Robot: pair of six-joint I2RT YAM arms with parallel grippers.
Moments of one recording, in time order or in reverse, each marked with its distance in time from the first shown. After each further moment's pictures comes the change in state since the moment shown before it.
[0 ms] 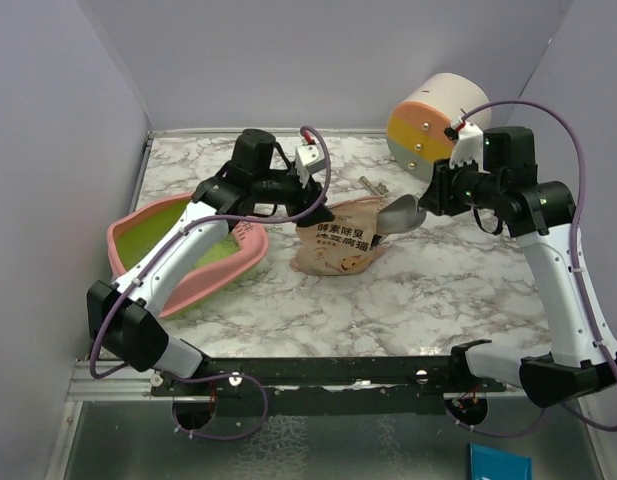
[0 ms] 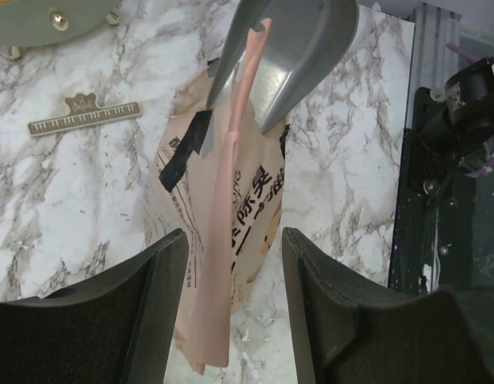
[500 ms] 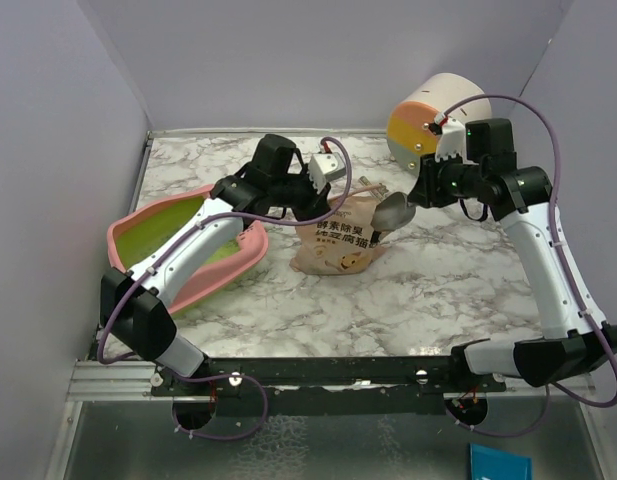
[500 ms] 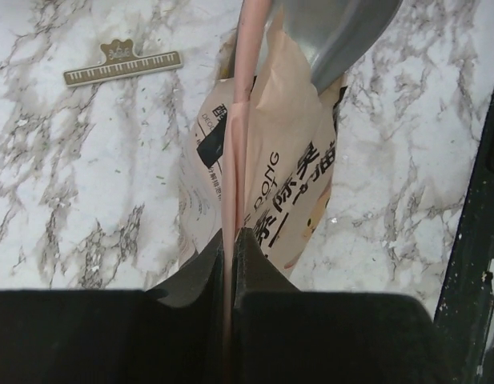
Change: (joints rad) left arm -0.071 0.082 0.035 -0.087 -0.213 0.097; right arm 0.007 0.098 -0.001 0.046 -0.026 -0.013
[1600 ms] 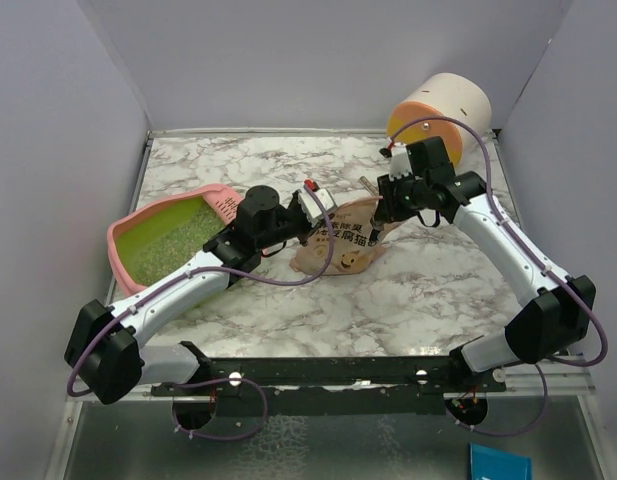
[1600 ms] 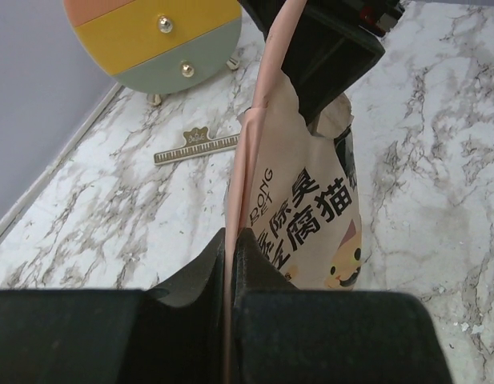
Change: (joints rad) left arm -0.114 -0.269 -0.515 0.666 -0.232 -0.014; right arm 0.156 0.149 -0.184 0.203 0.086 0.041
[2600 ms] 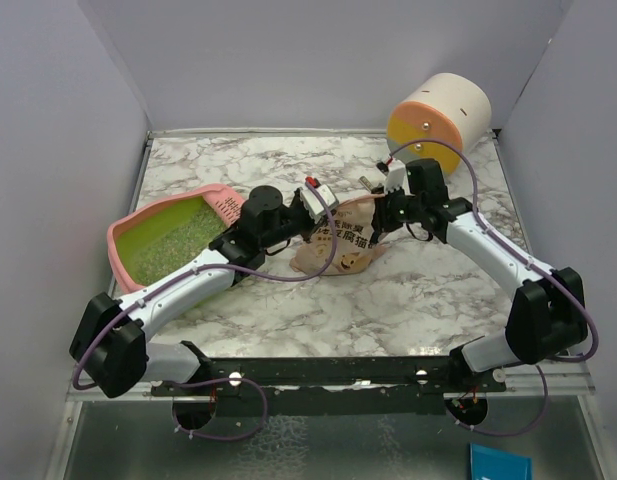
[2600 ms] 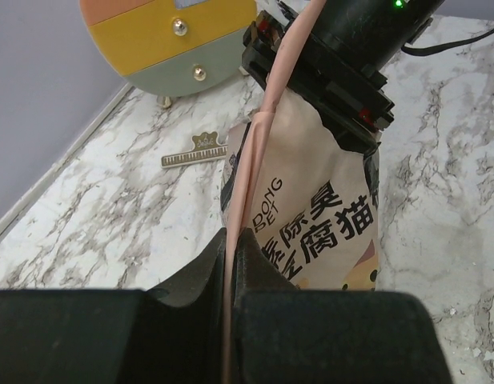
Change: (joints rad) left arm -0.011 0.034 -0.014 0.082 -0.050 -0.029; right arm -0.012 0.000 -0.308 0.425 -0.211 0.058
